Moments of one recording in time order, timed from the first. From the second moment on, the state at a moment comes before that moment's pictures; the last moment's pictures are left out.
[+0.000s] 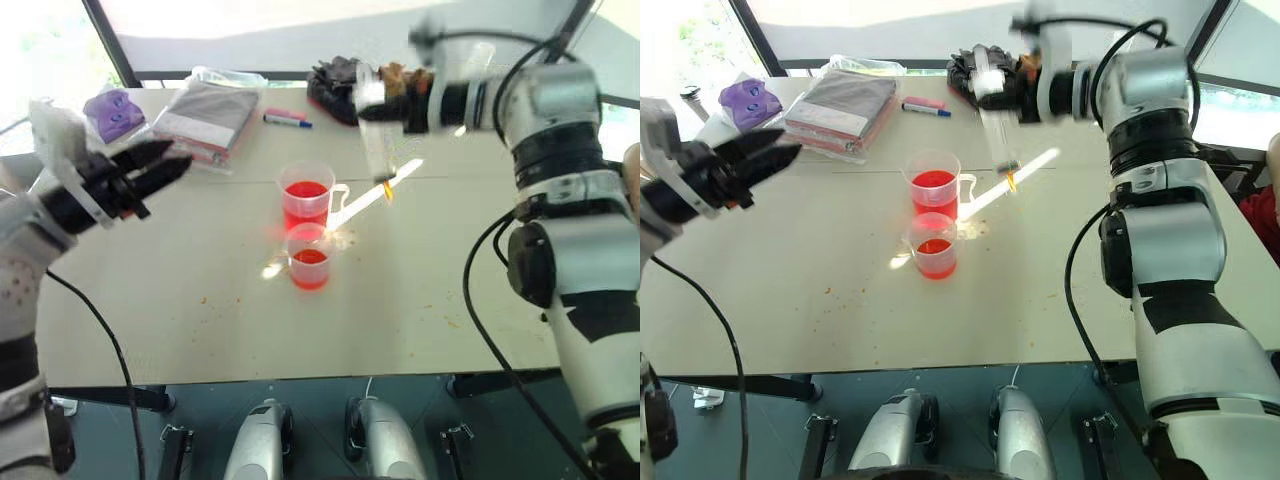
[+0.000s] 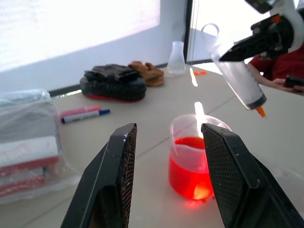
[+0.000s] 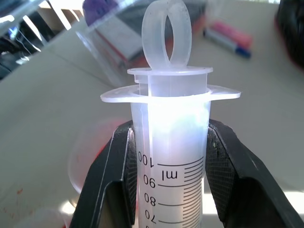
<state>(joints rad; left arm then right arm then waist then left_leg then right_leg) -0.55 0.84 0.37 -0.07 -0.74 0.59 -0.79 -1.51 -0.45 -0.03 0.79 0.28 0.82 0.86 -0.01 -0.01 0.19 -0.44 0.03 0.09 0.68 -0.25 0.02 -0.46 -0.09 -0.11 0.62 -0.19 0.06</state>
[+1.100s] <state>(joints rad) -1.31 0.58 0.10 0.85 -0.34 0.07 -1.20 -1.19 -0.09 -0.04 0.64 0.28 0.22 0.74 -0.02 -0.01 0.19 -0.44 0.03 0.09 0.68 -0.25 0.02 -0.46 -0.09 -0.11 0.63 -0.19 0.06</state>
